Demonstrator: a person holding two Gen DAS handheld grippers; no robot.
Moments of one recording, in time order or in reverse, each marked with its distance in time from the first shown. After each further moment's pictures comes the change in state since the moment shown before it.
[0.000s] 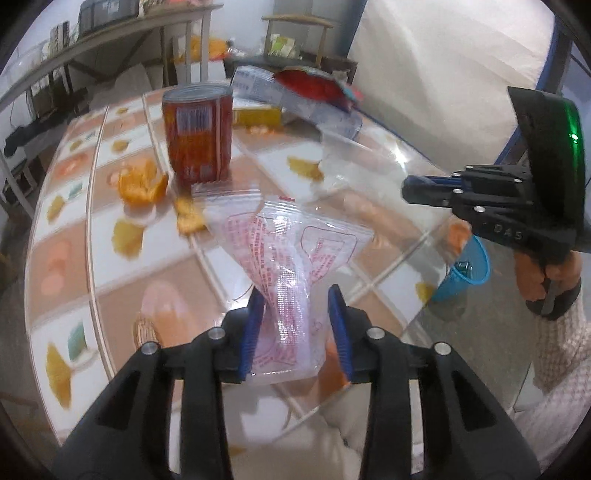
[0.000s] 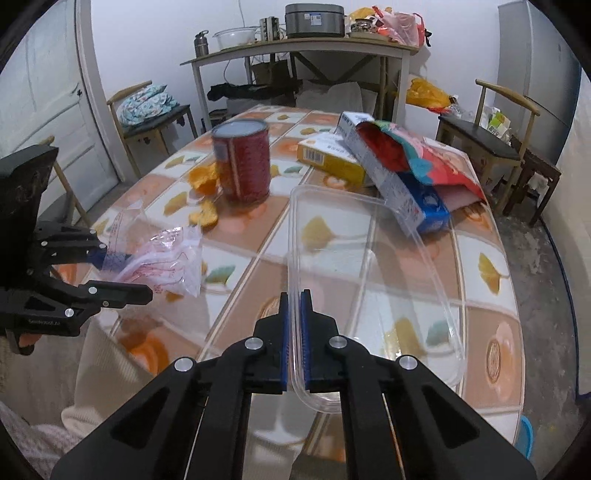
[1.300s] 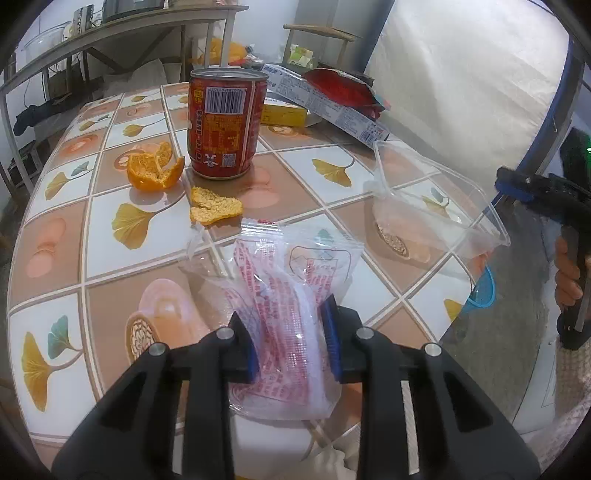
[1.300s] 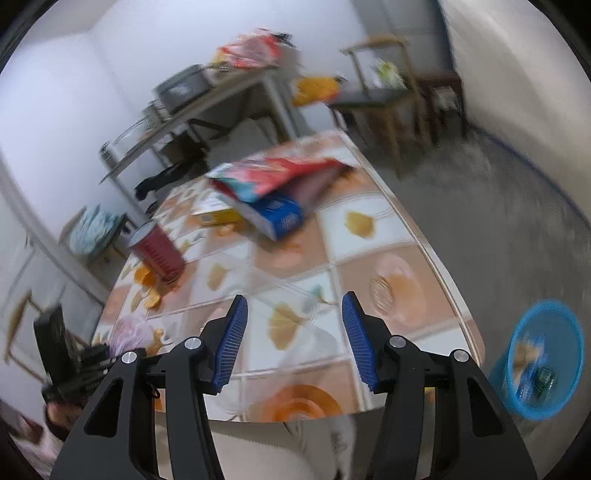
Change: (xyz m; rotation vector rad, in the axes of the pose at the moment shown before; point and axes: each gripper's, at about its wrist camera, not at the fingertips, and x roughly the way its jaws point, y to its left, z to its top) left arm 0.019 0.020 -0.007 -0.072 -0.074 -0.003; right arm -0.062 -0.127 -0.050 0.623 -0.128 -0.016
